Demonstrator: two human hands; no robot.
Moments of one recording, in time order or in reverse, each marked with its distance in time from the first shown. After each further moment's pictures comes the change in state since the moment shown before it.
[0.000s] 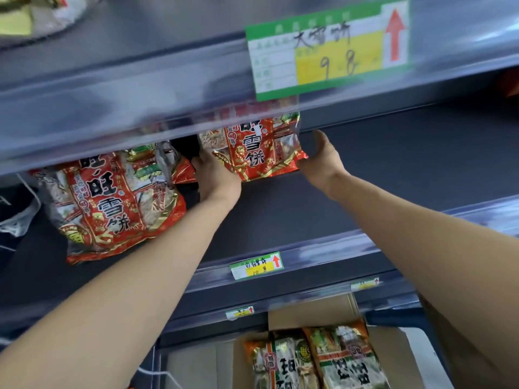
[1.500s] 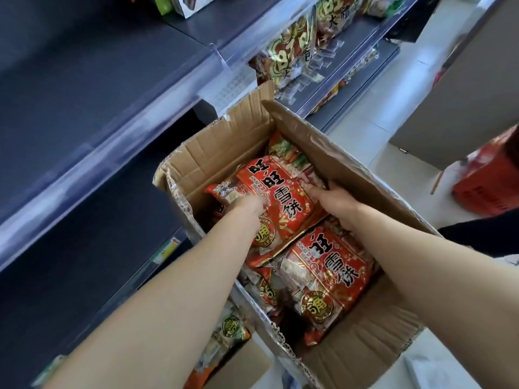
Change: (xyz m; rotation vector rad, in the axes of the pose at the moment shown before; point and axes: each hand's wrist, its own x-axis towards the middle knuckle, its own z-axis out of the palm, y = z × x) left_hand -0.419 0.178 0.430 0.062 -0.937 -0.426; right_hand -0.217 0.419 -0.433 0.279 0.253 0.908
